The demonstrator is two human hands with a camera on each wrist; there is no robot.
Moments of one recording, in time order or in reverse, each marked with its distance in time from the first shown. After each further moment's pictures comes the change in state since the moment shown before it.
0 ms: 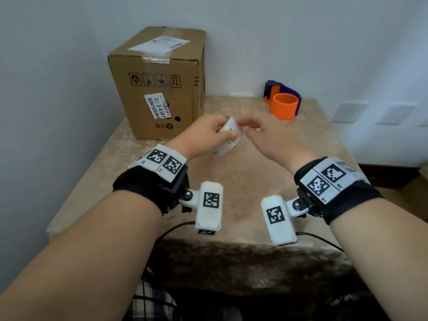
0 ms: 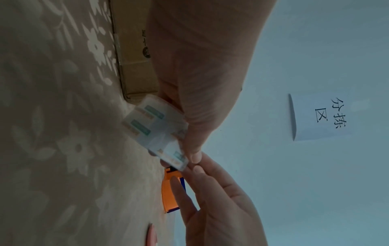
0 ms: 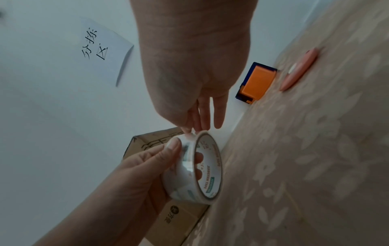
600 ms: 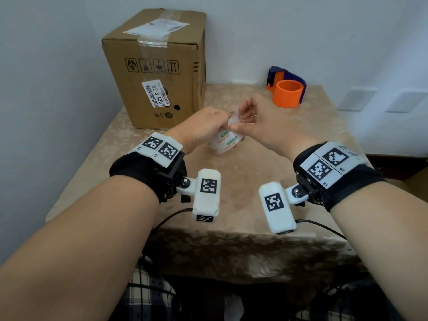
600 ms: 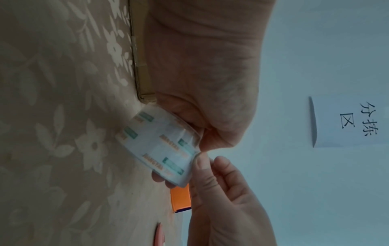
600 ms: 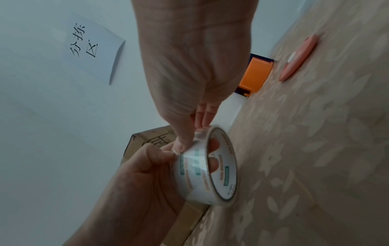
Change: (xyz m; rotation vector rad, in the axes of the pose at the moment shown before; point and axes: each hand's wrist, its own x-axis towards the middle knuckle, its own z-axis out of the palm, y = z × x) left_hand -0.006 0.004 0.003 -0.261 -0.125 -0.176; right_hand 0.002 0.010 0.006 0.052 0.014 -0.056
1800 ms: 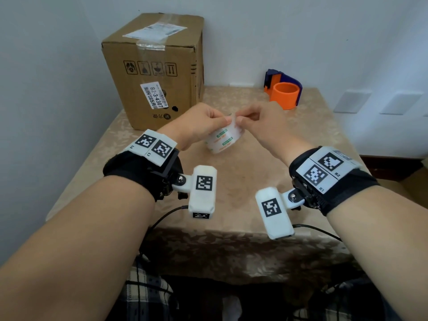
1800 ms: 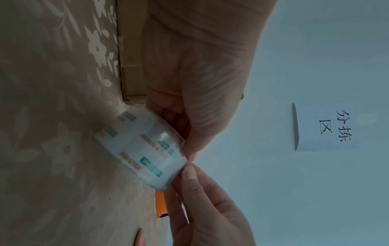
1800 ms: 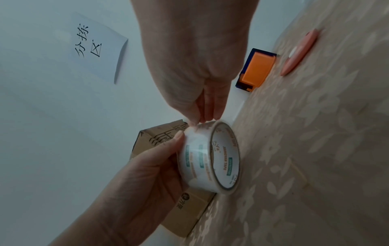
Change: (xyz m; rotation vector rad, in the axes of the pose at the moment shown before) left_hand -0.001 0.004 -0.005 0.085 0.112 0.002; right_hand 0.001 -0.005 0.001 0.029 0.149 0.111
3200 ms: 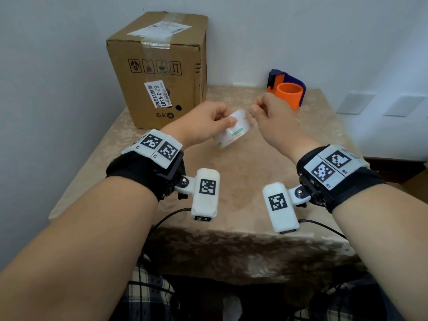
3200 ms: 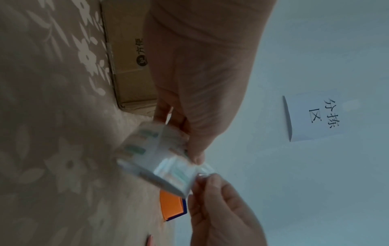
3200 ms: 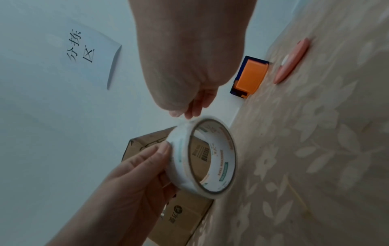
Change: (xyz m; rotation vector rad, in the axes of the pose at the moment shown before) left_hand 0.000 -0.001 -0.004 0.173 -0.028 0.132; right_hand 0.005 0.007 -0.006 -0.105 0.073 -0.137
